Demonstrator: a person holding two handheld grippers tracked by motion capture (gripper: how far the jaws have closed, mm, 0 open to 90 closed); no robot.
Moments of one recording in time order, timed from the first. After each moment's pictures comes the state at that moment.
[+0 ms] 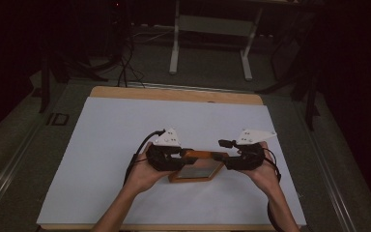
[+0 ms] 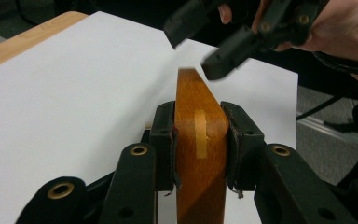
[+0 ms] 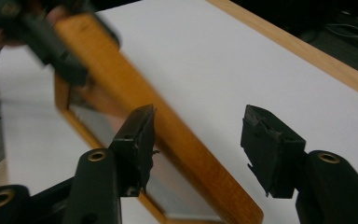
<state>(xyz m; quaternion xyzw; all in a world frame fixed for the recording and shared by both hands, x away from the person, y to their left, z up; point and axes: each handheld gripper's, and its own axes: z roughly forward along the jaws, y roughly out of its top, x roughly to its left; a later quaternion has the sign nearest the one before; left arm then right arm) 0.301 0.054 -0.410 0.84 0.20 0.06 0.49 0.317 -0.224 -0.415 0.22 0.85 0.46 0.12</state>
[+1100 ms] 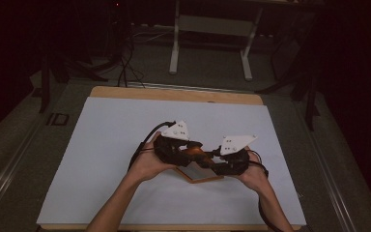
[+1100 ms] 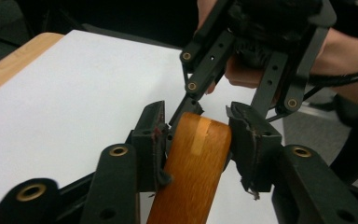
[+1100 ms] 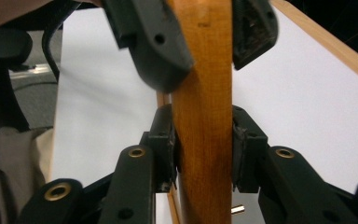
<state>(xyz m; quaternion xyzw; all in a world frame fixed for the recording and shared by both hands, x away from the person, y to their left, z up) 0.314 0.038 -0.393 0.85 0.14 0.05 0.50 0.312 -0.190 -0.424 0.09 0.88 0.47 0.08</state>
